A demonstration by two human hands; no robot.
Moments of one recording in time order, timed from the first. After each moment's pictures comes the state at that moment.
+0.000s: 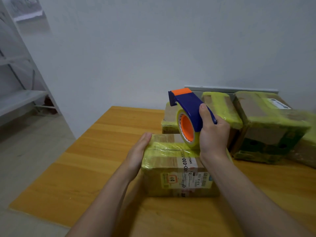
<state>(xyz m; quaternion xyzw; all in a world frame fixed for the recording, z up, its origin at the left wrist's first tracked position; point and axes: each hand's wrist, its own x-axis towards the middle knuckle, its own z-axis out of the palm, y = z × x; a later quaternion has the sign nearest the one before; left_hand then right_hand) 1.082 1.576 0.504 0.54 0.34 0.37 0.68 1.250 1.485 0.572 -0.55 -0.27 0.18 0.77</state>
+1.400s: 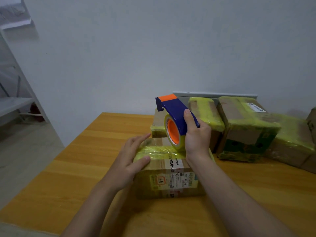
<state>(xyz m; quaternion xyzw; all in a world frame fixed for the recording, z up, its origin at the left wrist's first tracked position) 1.053 1.553 0.516 0.84 0.29 0.29 0.36 1.252 1.480 0.572 -0.53 -0.28 0.20 0.77</state>
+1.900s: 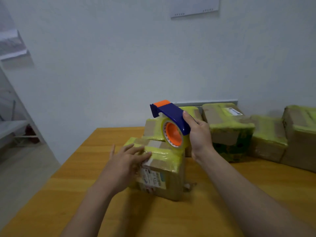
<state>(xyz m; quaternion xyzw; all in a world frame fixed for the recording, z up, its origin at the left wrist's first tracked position) 1.072 1.538 0.559 0.93 0.35 0.11 0.02 1.292 1.443 0.603 -0.51 -0.28 0.27 0.77</state>
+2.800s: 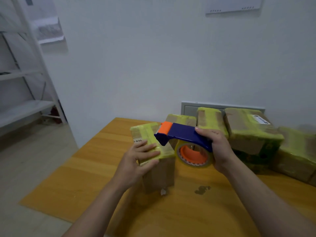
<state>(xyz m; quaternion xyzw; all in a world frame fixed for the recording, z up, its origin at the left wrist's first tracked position) 1.054 1.541 0.515 0.81 0.31 0.39 0.31 1.302 1.434 0.584 -0.53 -0.43 0.36 0.64</state>
